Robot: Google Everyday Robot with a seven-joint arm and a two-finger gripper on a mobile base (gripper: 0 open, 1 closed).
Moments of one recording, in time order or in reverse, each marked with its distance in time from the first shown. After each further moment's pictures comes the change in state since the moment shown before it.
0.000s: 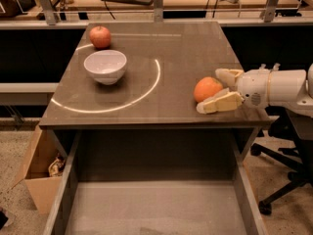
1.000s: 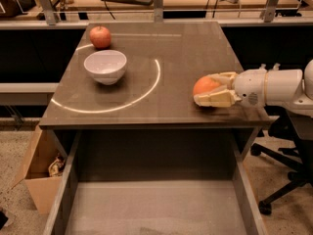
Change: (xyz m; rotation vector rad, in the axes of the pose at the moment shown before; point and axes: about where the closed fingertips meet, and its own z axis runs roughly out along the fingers) arm -0.002 0.003 0.006 -0.012 0.000 -0.003
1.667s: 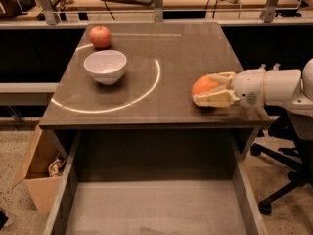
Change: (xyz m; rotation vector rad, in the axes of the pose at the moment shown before) arm -0.001 0.001 0.002 -0.005 0.000 -0.001
